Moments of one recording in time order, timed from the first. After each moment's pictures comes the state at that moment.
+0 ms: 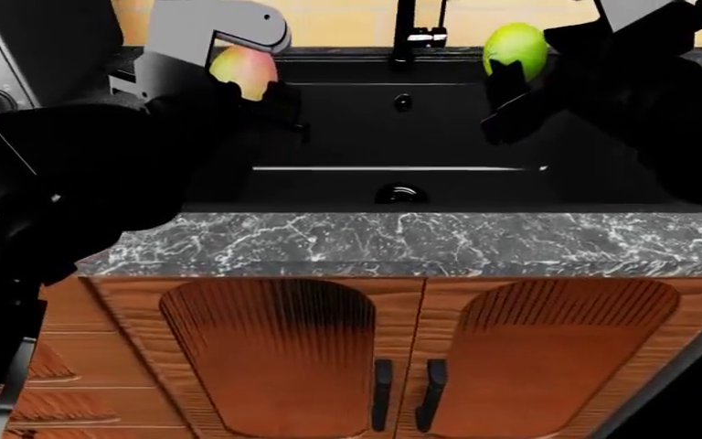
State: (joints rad) left arm -1.32 -0.44 0.59 0.04 -1.01 -1.03 -0.51; right arm 1.42 0.65 -0.57 -0.16 0.85 1.18 0.14
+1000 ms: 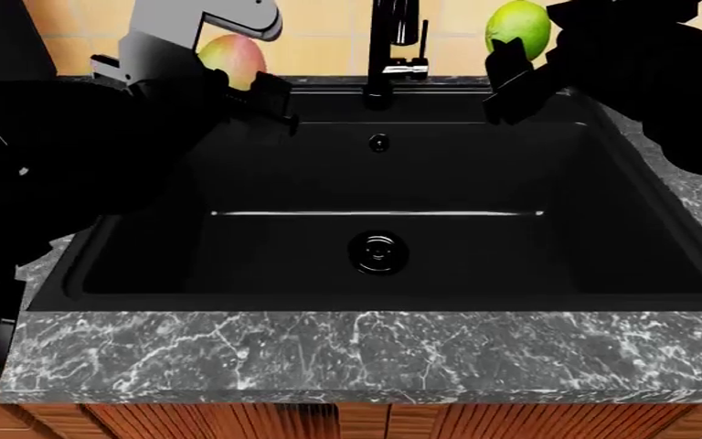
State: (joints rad) left arm -1.39 -0.46 0.60 0.02 -1.05 -1.11 -0.52; right arm 1.51 0.64 -0.64 -0.10 0.80 1.18 0.09
